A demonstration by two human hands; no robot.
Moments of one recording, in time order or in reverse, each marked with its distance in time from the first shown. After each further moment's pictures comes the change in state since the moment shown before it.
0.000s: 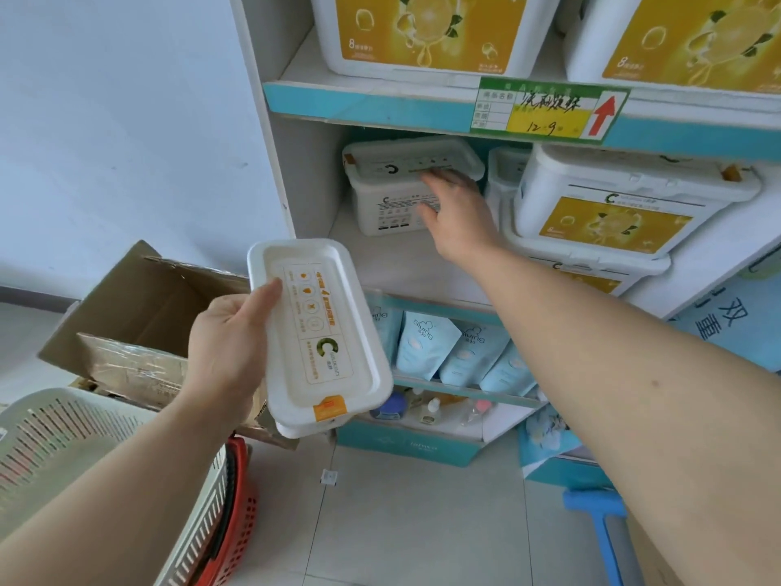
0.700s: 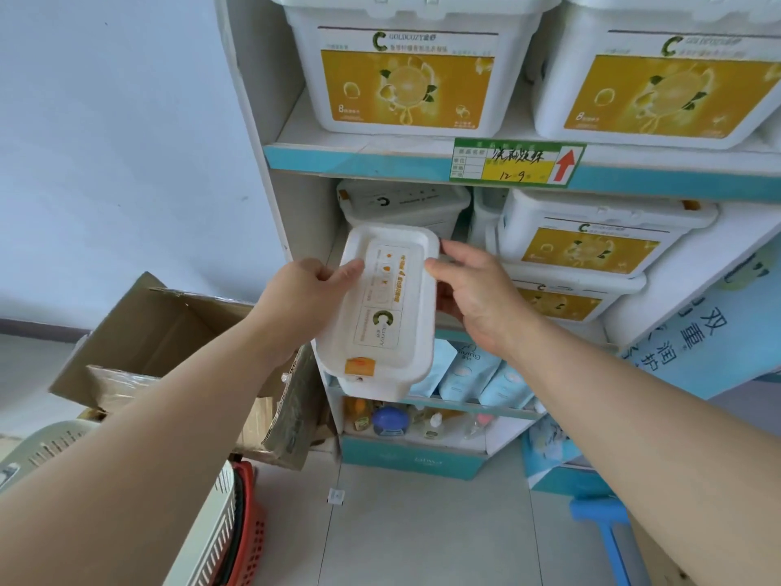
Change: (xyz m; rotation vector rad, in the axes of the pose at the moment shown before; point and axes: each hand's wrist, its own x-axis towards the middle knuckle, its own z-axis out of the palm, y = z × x) left_hand 0.028 0.057 0.048 0.675 -0.225 0.125; right_hand -0.072 -0.031 -0.045 1.169 -0.143 0.538
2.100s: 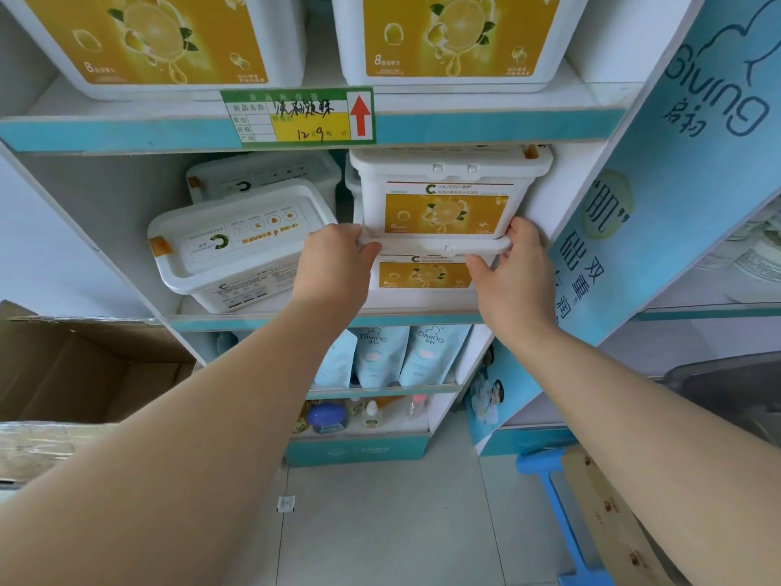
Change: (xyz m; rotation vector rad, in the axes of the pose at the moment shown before) left_hand 0.013 0.082 0.151 0.094 0.045 0.418; right_hand -0.035 0.022 -0.154 -0.719 0.705 -0.221
